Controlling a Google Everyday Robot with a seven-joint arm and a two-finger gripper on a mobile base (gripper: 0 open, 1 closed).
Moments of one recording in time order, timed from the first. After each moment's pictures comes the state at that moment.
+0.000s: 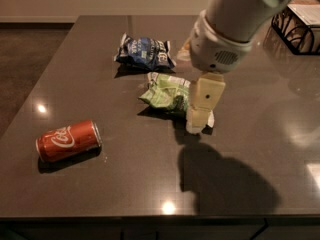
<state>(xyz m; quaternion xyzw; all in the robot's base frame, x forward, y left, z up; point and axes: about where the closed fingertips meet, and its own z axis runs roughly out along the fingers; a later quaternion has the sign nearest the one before) 0.465 -0.064 0.950 -0.71 0.68 0.05 0.17</state>
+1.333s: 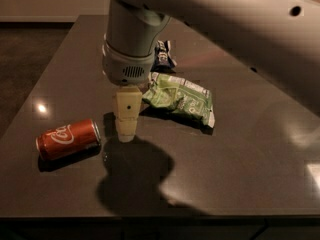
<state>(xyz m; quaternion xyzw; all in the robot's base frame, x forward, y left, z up) 0.471 0.083 0.911 -0.80 0.58 0.07 0.14</state>
